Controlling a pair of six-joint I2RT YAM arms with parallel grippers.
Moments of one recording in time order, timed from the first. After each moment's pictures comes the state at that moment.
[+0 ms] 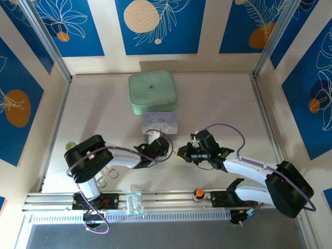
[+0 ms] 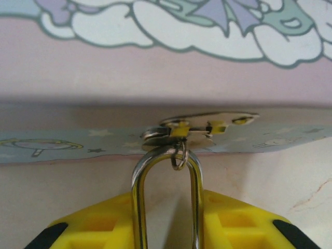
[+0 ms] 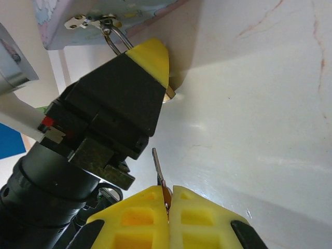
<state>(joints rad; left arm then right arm) -1.01 1.74 0.70 0.20 -0.48 -0.84 0.69 1.15 0.39 0.04 -0.41 1.18</state>
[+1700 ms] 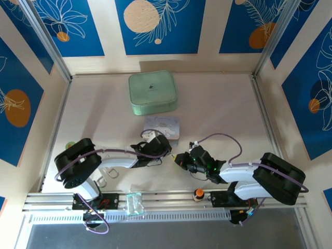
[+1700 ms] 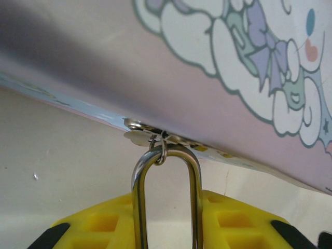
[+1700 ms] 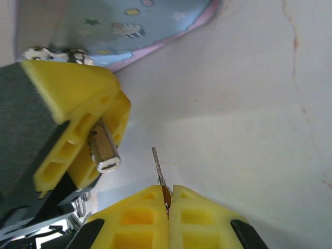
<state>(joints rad) -1.02 1.63 0.74 0.06 -0.26 -1.39 0.92 1.27 0.19 0.49 -0.05 1.29</state>
